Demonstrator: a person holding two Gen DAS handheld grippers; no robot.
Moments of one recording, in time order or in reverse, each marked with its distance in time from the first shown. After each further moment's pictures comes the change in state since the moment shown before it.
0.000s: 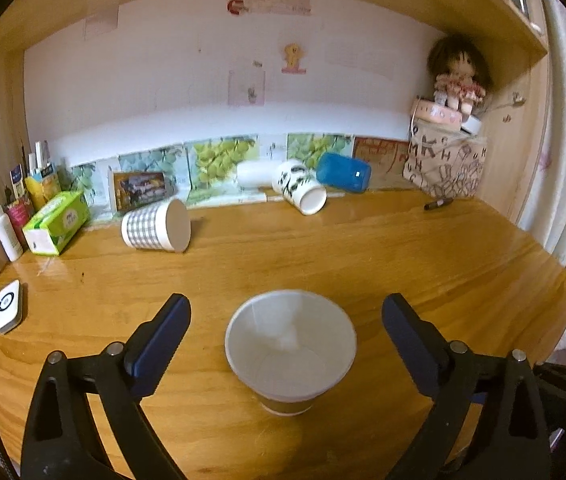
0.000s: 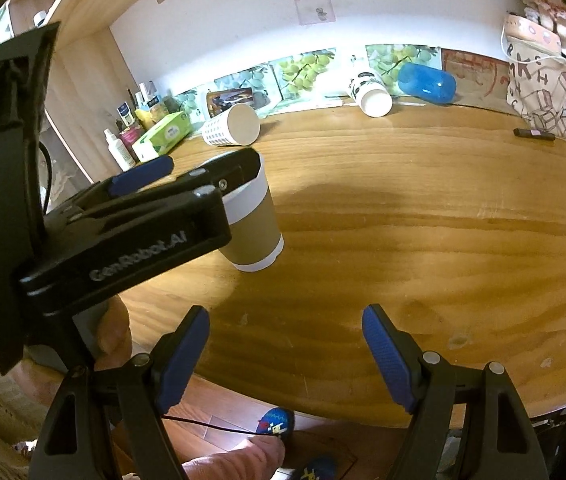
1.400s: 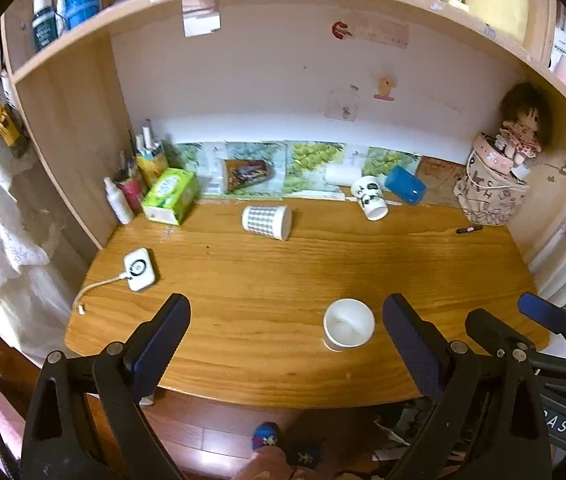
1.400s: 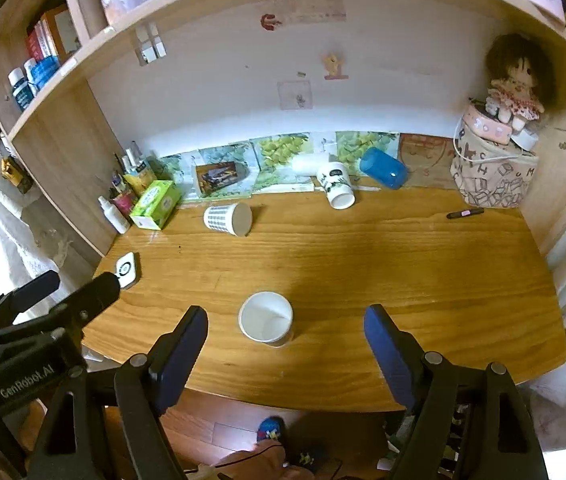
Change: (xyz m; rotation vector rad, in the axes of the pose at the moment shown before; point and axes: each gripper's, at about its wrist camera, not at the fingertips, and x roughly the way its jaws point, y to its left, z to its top) left arm -0.147 0.046 0.136 -0.172 0.293 0.228; right arm -0.146 0.078 0.140 0.074 0.015 -0.197
